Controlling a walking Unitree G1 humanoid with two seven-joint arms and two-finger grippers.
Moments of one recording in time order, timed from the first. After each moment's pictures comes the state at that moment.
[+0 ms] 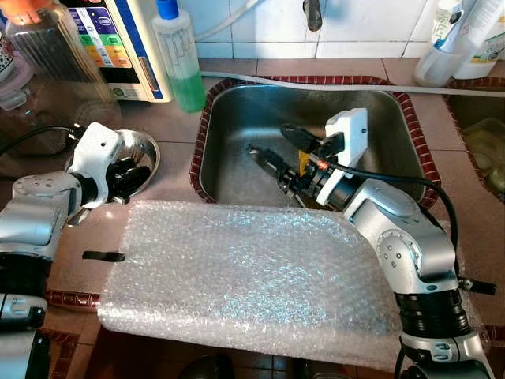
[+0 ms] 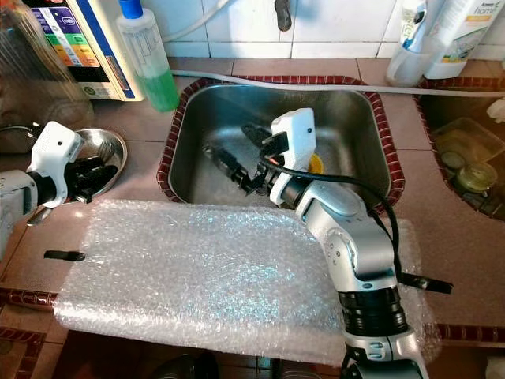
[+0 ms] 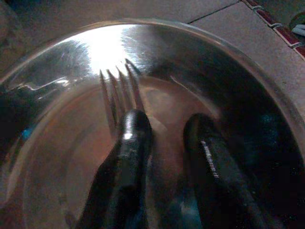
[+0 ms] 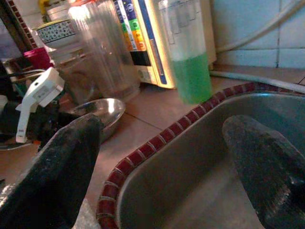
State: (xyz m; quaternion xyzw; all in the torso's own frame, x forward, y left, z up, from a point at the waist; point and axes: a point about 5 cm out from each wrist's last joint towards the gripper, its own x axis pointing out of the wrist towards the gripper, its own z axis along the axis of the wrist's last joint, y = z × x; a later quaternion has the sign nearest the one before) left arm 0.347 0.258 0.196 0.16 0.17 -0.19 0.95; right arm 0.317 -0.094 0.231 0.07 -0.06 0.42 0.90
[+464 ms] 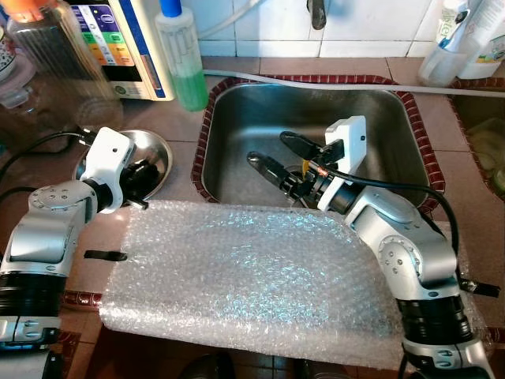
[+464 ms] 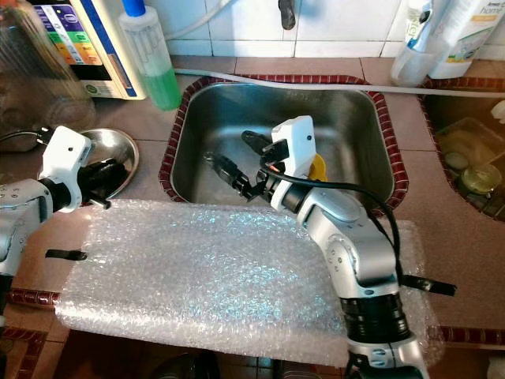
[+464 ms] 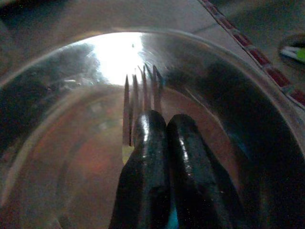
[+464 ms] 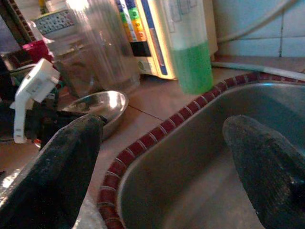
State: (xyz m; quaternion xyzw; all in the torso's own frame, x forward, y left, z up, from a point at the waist) left arm 0.340 0.233 0.196 0.14 0.12 -0.18 0.97; right arm 0.314 -0.098 0.226 0.06 -0.06 0.42 0.90
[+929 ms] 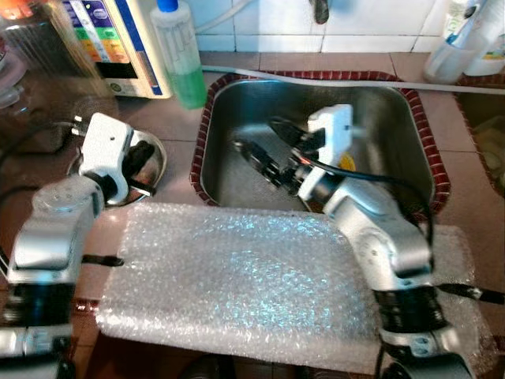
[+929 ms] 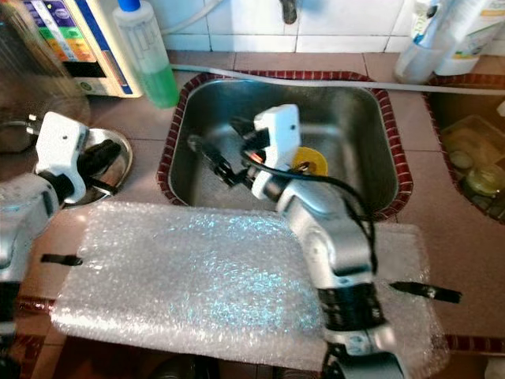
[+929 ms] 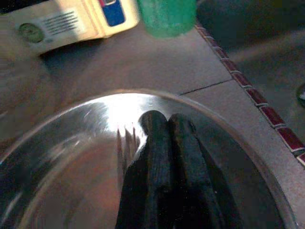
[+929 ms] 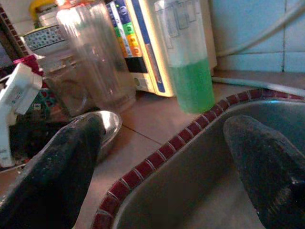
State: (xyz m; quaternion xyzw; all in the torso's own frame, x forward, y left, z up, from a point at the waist) left arm 0.332 0.220 0.211 0.12 0.04 -0.13 0.98; right arm 0.323 -0.071 0.235 0.07 -0.09 0.41 0.91
